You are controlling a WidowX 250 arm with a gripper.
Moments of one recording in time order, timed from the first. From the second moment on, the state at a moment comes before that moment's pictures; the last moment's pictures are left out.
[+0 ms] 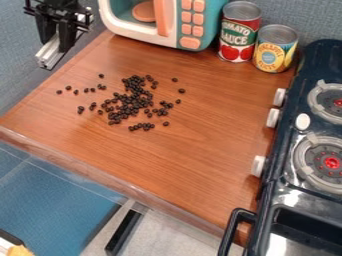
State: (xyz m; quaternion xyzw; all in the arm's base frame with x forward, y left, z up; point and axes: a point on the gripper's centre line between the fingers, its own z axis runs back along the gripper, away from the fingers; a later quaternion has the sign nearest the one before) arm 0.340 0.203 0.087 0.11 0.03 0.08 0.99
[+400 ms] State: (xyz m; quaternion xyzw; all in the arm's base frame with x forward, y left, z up) arm 0.332 0.214 0.058 0.15 0.06 0.06 0.98
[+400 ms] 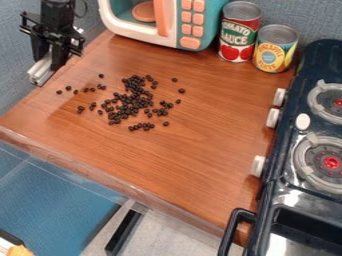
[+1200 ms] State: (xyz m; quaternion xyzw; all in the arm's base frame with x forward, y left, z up) arm 0.313 0.214 0.032 0.20 0.08 0.04 0.98
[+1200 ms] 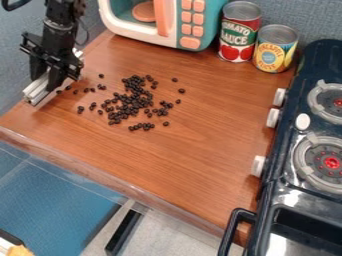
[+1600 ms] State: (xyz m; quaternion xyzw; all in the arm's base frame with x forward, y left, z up) arm 0.315 0.215 0.035 0.21 0.08 0.04 0.97
